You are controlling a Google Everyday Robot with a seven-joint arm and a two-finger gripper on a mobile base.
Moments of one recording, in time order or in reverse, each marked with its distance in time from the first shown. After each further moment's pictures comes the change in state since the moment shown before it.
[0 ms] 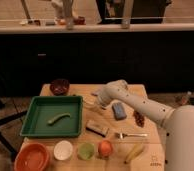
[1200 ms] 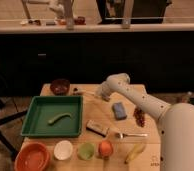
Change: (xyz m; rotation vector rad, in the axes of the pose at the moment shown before) arm -0.025 -0.064 -0.013 0.119 -0.054 -0.006
